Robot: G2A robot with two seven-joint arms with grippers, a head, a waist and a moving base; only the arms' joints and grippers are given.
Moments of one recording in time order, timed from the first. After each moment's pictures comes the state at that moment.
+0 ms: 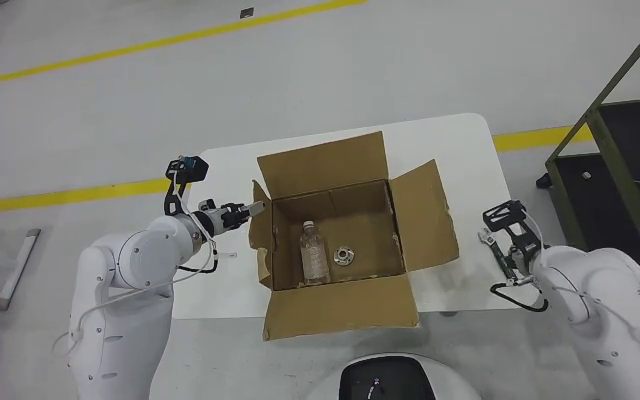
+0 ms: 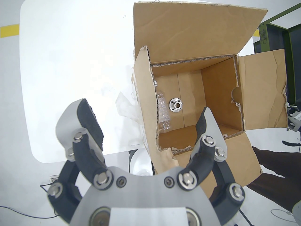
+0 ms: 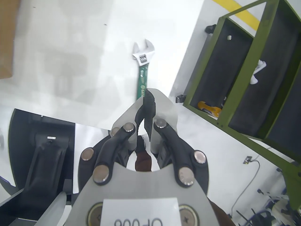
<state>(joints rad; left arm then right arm) 0.92 -1.02 -1.44 -1.90 0.74 0.23 -1.28 -1.34 -1.19 1.59 -1.98 -1.40 -0.16 1.39</state>
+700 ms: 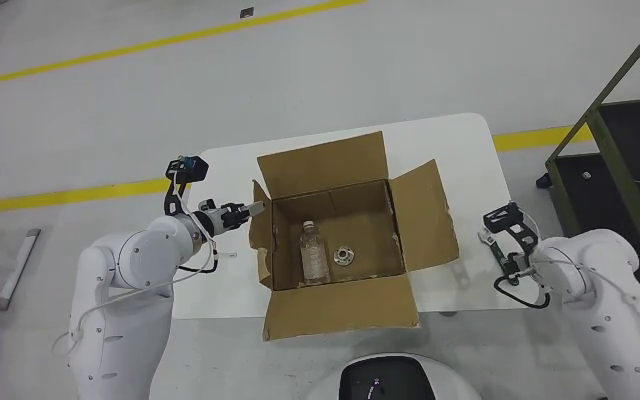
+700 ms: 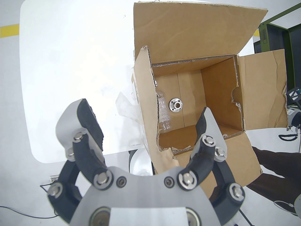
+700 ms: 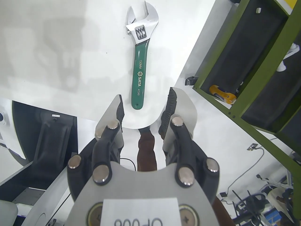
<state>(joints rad) 0.92 -1.02 -1.44 -1.90 0.74 0.23 -1.28 -1.25 -1.18 1.55 -1.78 -1.34 -0.18 1.45</state>
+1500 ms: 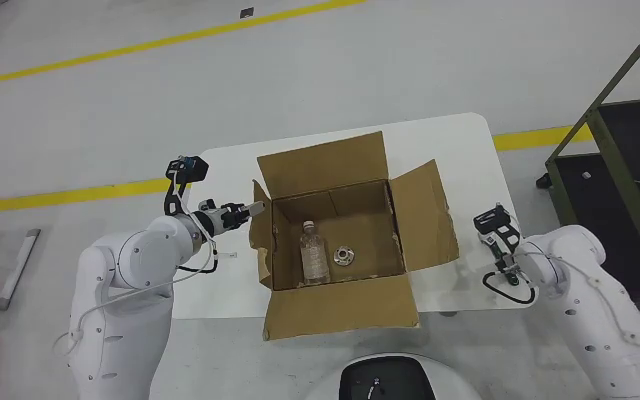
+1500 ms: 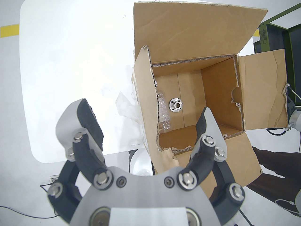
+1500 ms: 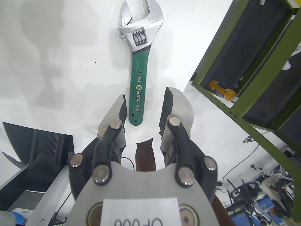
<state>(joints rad) 0.92 -1.02 -1.44 -1.90 0.74 0.23 -1.28 -1.16 -1.19 1.46 -1.61 -1.37 -0.15 1.41</state>
